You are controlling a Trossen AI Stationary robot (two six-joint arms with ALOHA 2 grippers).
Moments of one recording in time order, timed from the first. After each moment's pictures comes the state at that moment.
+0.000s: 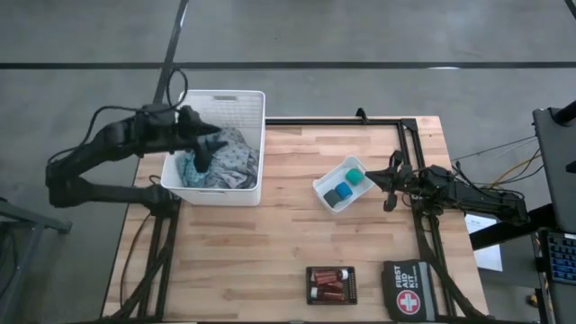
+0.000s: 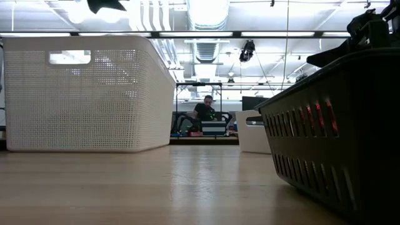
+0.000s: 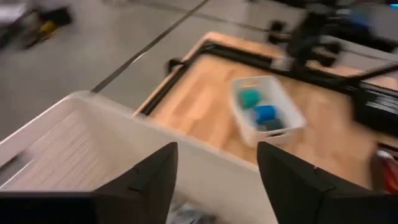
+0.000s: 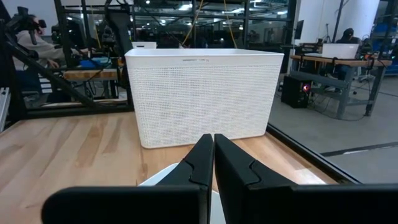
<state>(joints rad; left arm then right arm) 0.32 0.91 1.24 -0.83 -0.09 -0.09 -0.17 0.02 0.02 0.03 0.08 0.02</state>
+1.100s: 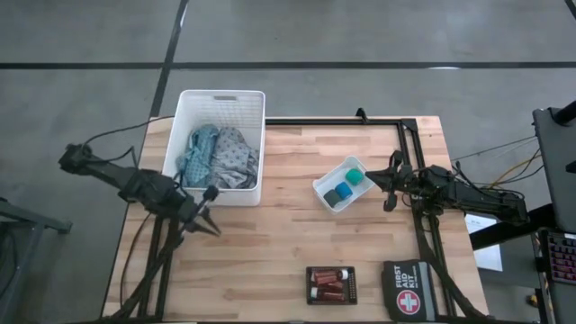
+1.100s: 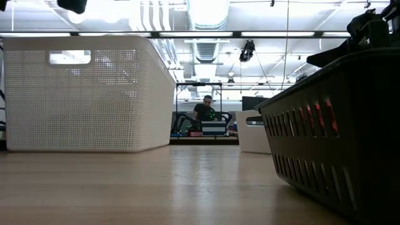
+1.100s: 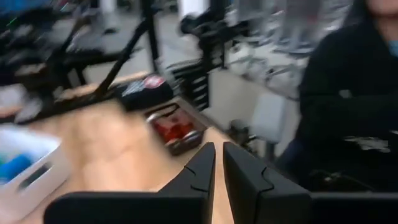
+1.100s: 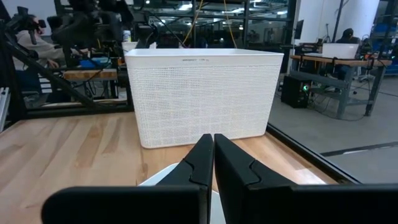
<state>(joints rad) -0.38 0.61 0.53 -0.16 0.20 0.08 -0.17 0.02 0.02 0.03 0.08 0.02</state>
